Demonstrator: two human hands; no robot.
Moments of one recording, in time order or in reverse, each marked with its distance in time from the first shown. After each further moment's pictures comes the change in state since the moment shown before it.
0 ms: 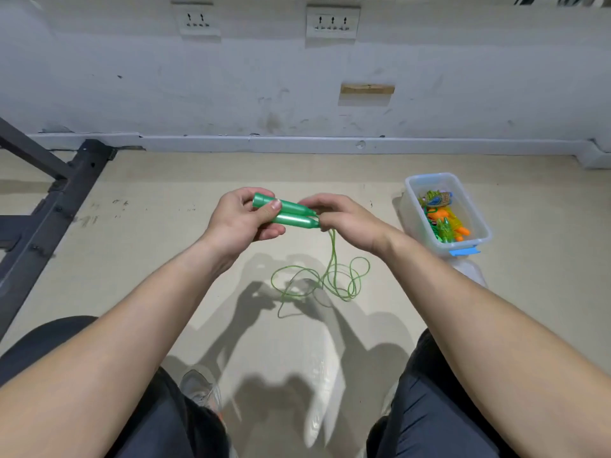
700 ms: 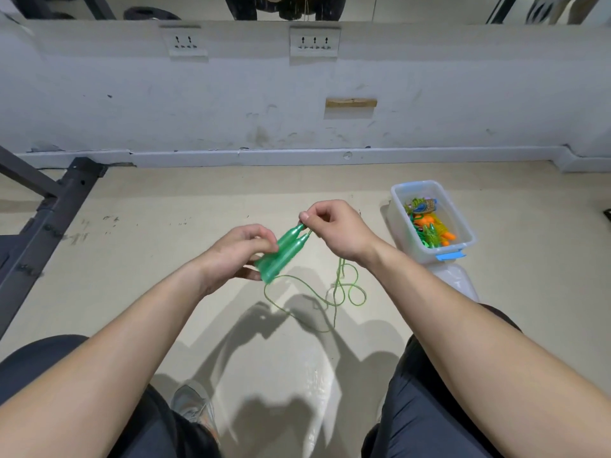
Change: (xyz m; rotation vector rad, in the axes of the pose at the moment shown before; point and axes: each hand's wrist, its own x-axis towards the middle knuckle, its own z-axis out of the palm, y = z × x) left_hand -0.010 -0.009 -0.003 0.273 -0.312 -0.215; right_hand -0.008 0.002 -0.001 -0.057 0.280 -0.045
